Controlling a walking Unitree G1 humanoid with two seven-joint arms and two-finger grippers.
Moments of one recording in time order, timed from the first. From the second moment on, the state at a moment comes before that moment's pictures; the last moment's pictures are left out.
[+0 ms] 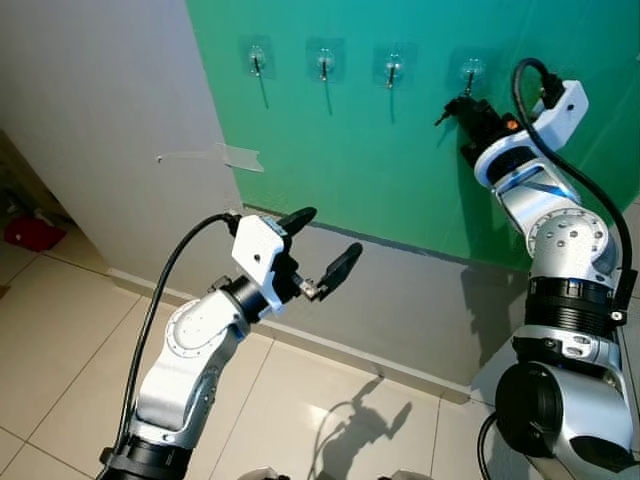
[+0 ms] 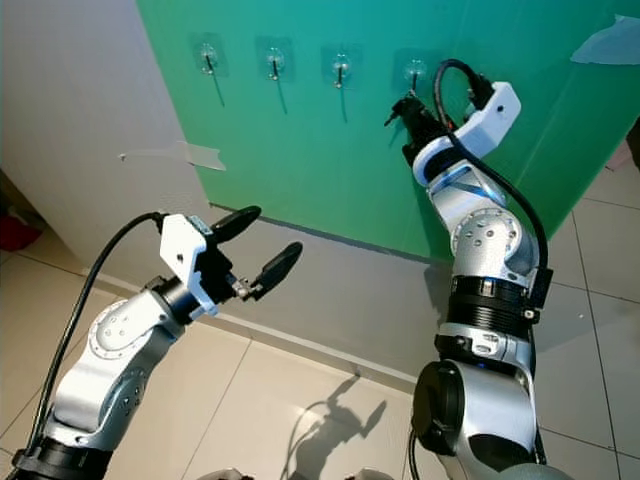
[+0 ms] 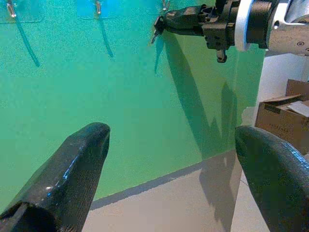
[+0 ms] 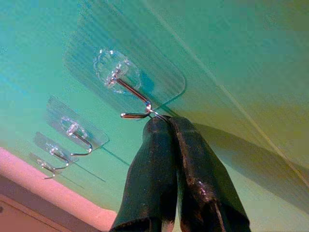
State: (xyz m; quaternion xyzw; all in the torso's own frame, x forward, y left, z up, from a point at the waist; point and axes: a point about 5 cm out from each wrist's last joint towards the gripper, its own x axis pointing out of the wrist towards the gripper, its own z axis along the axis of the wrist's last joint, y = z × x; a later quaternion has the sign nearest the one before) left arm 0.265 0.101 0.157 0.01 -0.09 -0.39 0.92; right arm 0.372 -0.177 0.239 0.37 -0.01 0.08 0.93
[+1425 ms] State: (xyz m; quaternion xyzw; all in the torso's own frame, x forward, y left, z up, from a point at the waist) left arm 0.269 0.104 0.166 0.01 -0.11 -0.34 0.93; right arm 0.331 -0.189 0.205 0.19 0.00 0.04 0.98
